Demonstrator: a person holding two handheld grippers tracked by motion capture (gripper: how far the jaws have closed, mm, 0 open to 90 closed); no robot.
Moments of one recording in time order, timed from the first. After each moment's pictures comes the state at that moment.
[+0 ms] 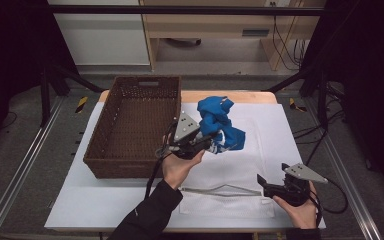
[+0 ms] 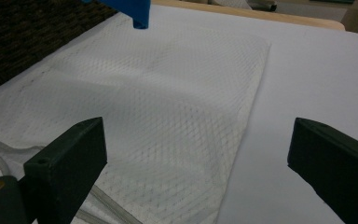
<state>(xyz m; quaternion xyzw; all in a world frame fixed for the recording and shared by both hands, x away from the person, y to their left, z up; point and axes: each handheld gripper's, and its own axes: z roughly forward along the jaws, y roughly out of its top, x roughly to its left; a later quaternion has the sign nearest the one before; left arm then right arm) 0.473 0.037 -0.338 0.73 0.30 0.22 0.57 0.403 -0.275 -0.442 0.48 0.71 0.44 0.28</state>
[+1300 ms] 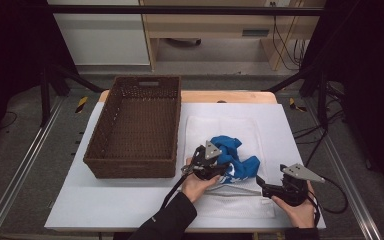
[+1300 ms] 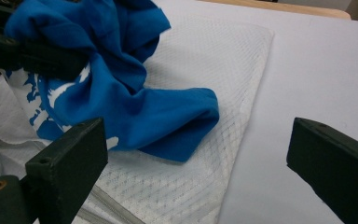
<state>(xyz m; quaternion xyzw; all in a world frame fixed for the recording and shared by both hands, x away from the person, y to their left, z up) 0.487 -0.012 -0.456 0.82 0.32 0.15 0.46 0.406 -0.273 -0.449 0.49 0.71 0.43 0.27</state>
